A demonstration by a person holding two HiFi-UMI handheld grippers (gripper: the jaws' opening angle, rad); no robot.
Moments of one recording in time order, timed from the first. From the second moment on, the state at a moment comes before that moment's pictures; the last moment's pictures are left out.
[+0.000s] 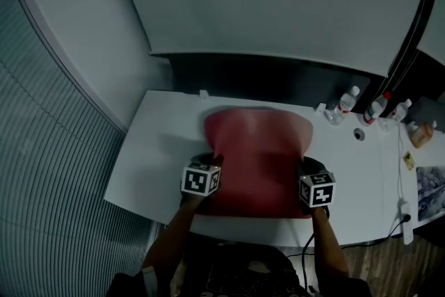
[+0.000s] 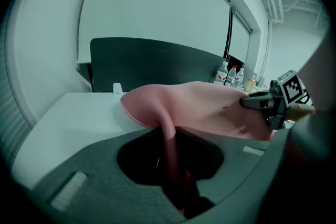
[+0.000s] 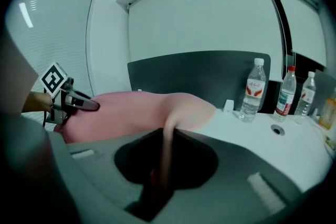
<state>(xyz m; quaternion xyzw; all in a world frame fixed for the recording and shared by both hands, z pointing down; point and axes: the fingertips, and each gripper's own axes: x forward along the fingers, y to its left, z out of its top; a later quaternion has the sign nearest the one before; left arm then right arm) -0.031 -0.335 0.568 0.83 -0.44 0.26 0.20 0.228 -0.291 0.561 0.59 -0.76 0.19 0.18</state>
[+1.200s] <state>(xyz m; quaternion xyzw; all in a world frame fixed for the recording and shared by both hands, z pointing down) 0.002 -0.355 0.379 0.88 -0.47 0.10 0.06 0.248 -0.292 0.381 0.67 -0.74 0.03 0.08</state>
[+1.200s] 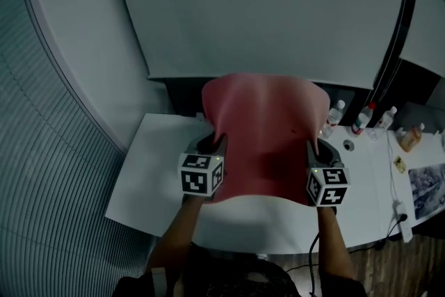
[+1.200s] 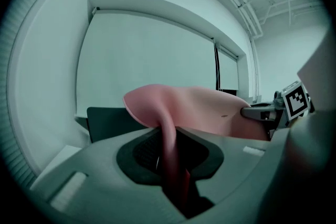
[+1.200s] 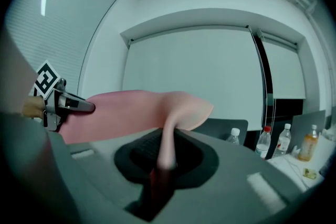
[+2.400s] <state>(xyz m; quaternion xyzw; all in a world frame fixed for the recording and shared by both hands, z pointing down) 0.023 -0.334 0.236 0.88 -0.48 -0.02 -0.06 0.254 -0.273 0.246 0.70 -0.71 -0.13 0.01</state>
